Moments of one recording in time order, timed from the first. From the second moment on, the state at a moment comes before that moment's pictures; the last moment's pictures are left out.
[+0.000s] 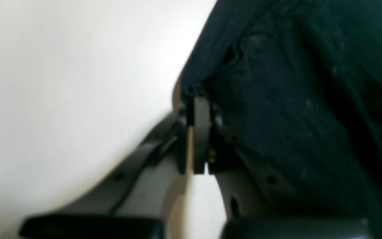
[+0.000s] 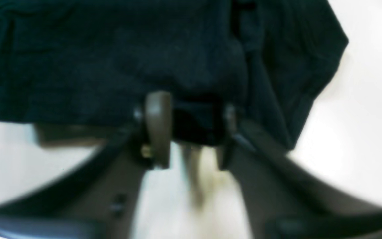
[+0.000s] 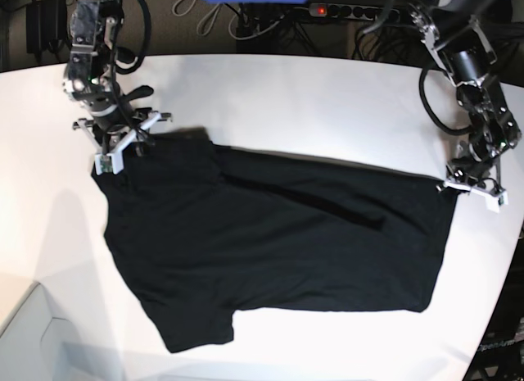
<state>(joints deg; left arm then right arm) -11.0 -15.2 -34.3 59.1 -19.5 -18.4 36.3 -12.9 4.5 12.5 94.0 7.7 14.8 -36.7</state>
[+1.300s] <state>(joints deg) -10.8 -15.2 -34.3 59.1 -19.5 -18.6 36.1 -12.2 6.5 12.6 101.0 7.6 14.8 -44.8</state>
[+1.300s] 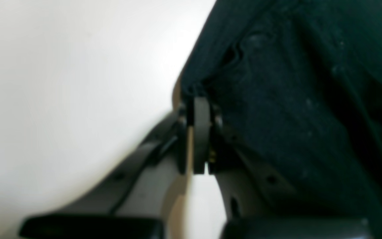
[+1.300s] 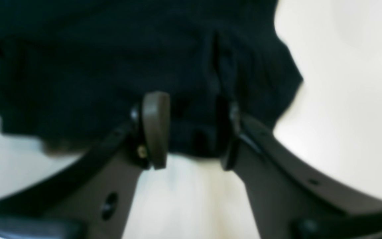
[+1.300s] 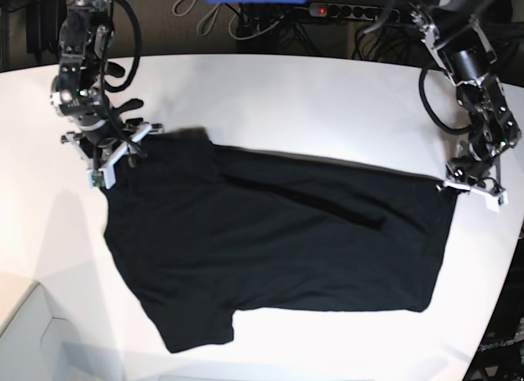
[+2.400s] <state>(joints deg) -10.7 -15.2 -34.3 59.1 -19.6 -18.6 36.1 -9.1 6.5 12.6 97.2 7.7 14.8 -41.7</state>
